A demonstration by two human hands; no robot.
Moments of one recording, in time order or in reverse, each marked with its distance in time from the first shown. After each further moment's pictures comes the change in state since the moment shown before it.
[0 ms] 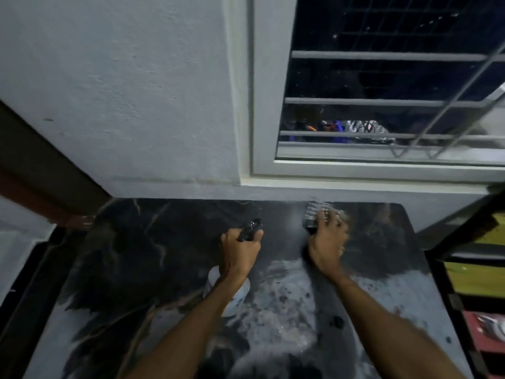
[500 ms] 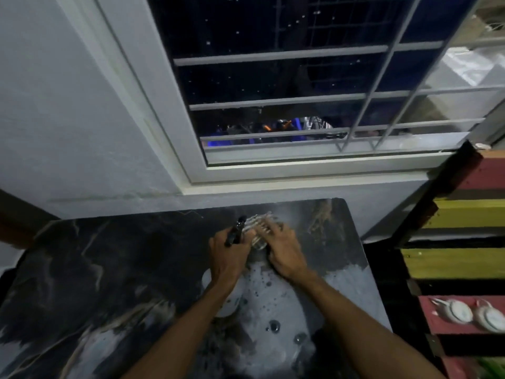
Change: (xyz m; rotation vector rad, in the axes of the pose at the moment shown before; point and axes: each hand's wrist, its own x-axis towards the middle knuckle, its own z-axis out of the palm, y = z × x) left_hand -0.036 0.066 0.113 0.012 -0.022 0.099; right_hand 0.016 0.084 -0.014 0.124 -0.124 -0.593
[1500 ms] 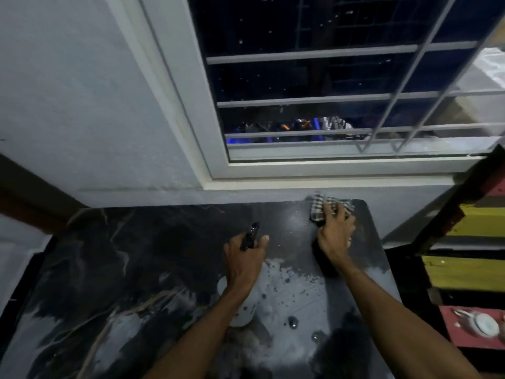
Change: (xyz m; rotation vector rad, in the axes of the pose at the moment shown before) left_hand -0.022 -0.004 -0.015 -0.031 0.013 -0.157; right_hand 0.014 0.042 -0.040 0.014 0.085 0.620
